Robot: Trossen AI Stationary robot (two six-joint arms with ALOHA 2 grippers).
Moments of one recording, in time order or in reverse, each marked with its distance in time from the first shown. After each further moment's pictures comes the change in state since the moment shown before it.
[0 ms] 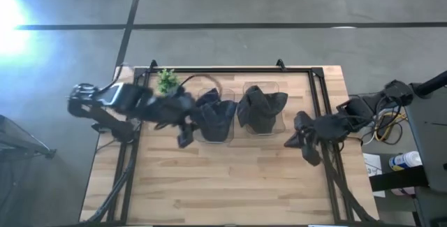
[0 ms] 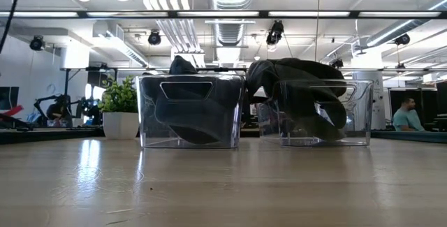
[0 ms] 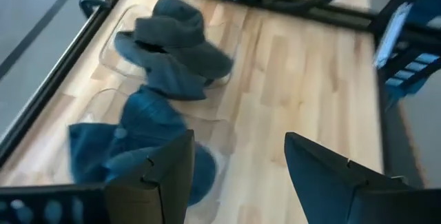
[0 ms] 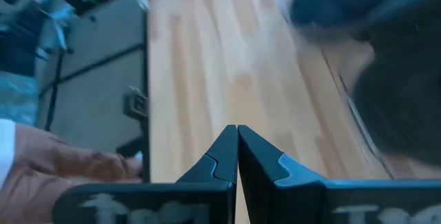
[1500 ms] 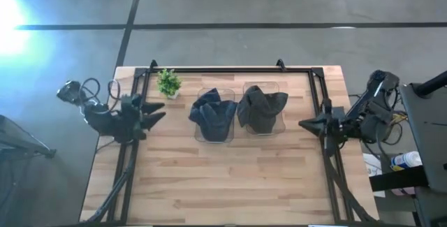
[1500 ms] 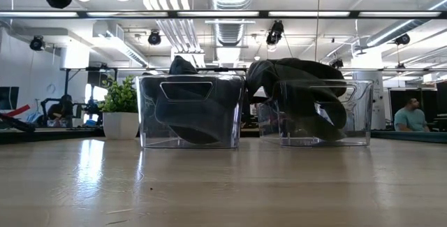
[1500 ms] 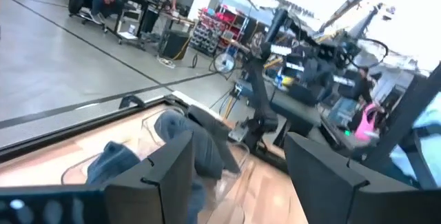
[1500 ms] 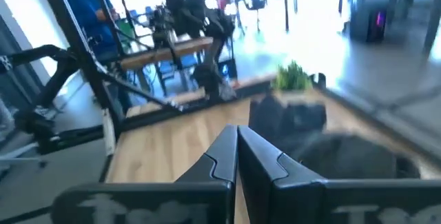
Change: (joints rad) left arm -0.388 -0.952 -1.278 1.021 -0.651 -0.034; right arm 0.432 -0.355 -0.317 0.421 0.898 -0.239
